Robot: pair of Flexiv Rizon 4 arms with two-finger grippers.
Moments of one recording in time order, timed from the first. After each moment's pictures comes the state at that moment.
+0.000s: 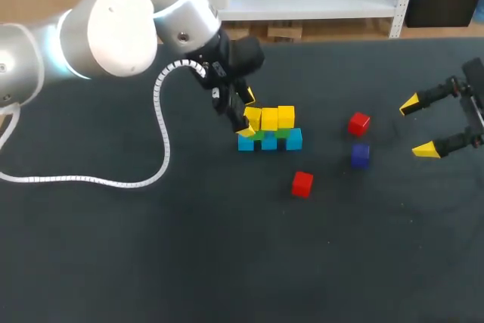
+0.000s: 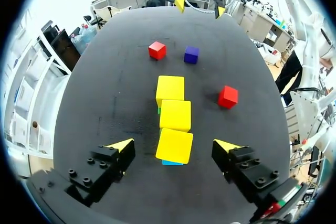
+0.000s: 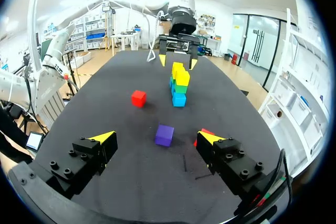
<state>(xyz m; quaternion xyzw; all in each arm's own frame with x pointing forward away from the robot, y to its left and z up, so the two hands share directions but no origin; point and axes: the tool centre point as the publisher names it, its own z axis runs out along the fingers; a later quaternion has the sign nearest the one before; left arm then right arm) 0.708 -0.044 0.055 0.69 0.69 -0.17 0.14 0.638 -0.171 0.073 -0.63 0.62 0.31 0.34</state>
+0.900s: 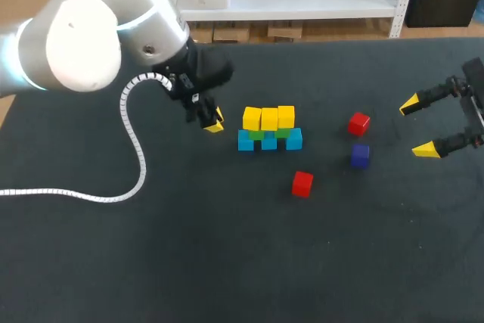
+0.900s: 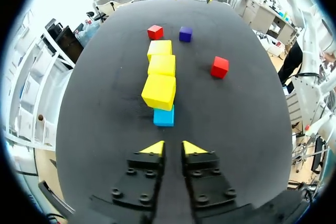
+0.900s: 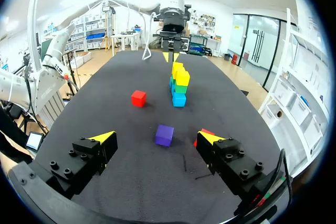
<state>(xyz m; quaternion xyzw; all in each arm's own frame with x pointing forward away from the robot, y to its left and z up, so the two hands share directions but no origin) 0.692 0.014 0.051 0.70 0.69 -0.13 0.13 0.638 -0.171 0.074 -0.63 0.62 0.31 0.34</state>
